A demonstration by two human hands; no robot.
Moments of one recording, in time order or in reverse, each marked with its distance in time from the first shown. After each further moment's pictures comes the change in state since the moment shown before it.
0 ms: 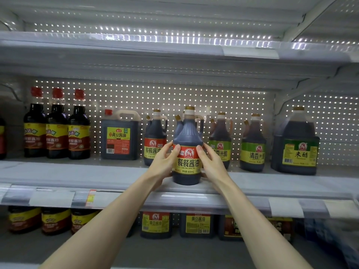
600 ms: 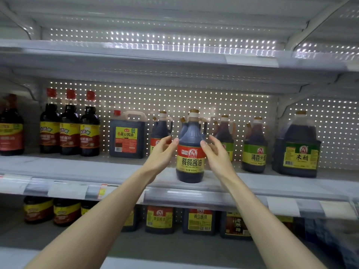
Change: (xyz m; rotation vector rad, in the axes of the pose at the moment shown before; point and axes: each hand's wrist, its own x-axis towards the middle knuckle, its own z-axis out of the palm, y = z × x) left_hand -0.014 0.027 -0.015 0.180 0.091 0.083; right_hand -0.015 -0.031 -0.009 -0.073 0.050 -0.082
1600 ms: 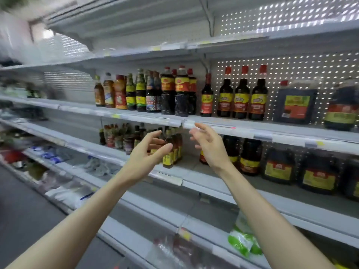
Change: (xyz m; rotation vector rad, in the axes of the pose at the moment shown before) left_hand -0.403 0.003 -0.551 0.383 0.315 -0.013; right_hand -0.320 -0.190 0.503 0.284 -0.446 -0.086
